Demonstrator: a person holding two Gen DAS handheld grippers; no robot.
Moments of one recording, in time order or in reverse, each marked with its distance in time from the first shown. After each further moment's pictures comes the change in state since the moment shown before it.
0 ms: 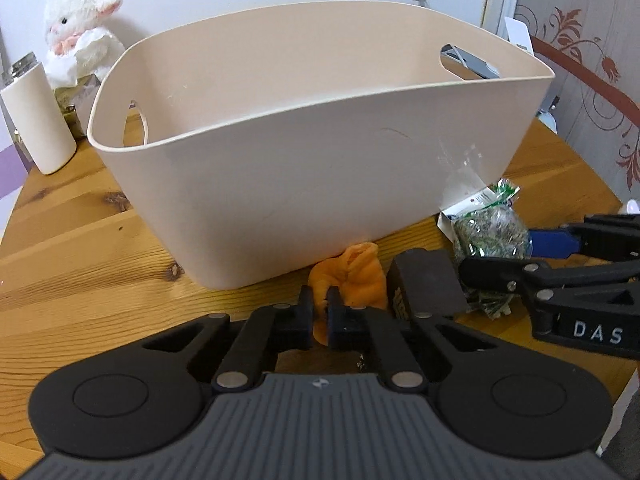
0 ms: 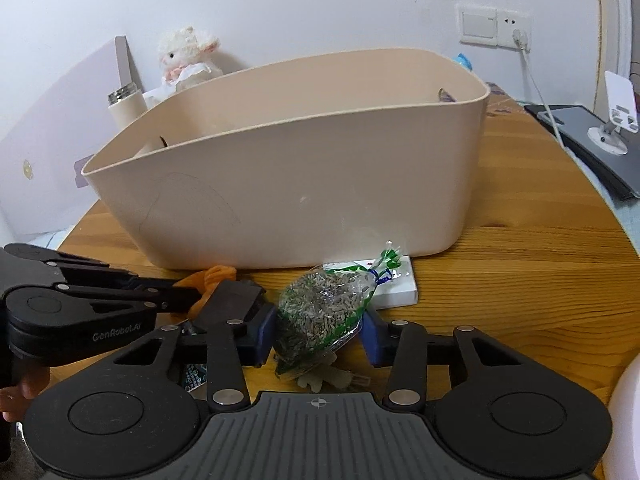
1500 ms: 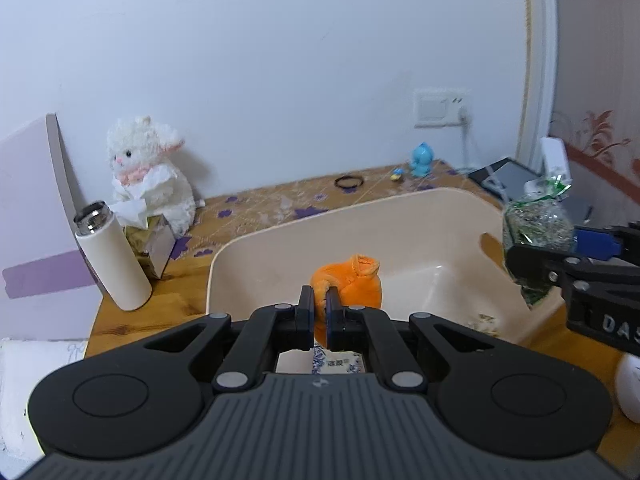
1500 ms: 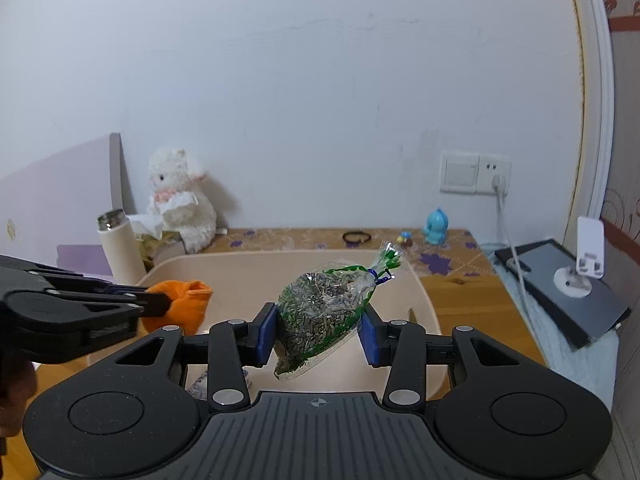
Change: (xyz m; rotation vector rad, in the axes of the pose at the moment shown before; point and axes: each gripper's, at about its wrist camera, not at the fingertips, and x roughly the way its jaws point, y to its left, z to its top) left arm -0.068 0.008 0.108 -0.042 -0.262 0.164; right arm -0.034 0.016 0.095 -0.080 -0.299 -0.109
